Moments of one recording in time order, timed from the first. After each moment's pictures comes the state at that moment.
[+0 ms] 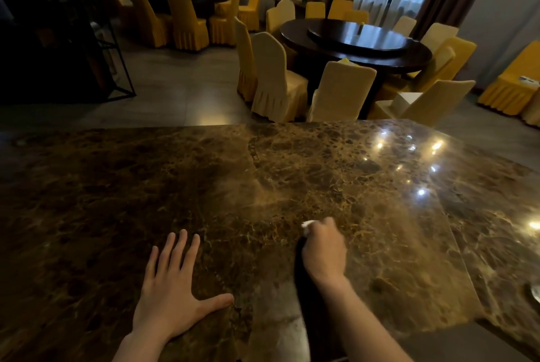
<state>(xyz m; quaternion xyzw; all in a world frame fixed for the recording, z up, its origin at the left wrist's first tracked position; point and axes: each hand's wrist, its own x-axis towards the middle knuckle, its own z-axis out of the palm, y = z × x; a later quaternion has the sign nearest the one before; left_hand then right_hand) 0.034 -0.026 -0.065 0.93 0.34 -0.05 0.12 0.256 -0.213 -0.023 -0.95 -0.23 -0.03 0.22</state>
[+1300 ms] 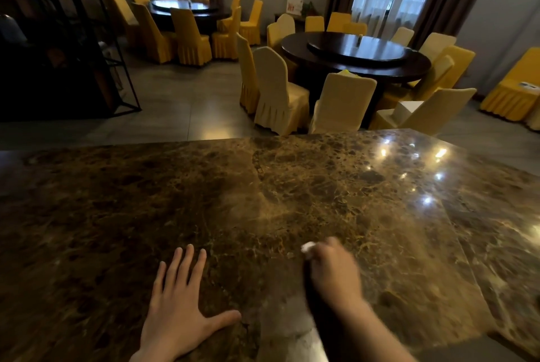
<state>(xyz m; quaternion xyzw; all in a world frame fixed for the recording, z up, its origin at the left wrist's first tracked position) 0.035 -0.024 -0.067 0.93 0.34 -0.04 0.13 0.251 -0.234 -0.017 -0.93 -0.31 0.00 0.20</state>
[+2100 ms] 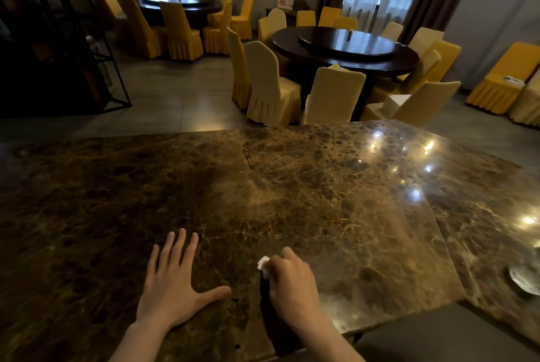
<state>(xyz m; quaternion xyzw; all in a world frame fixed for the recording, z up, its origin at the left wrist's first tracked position) 0.033 -0.023 -0.069 0.94 0.33 -0.03 0.11 0.177 -0.228 -0.029 -0.89 -0.38 0.05 0.24</state>
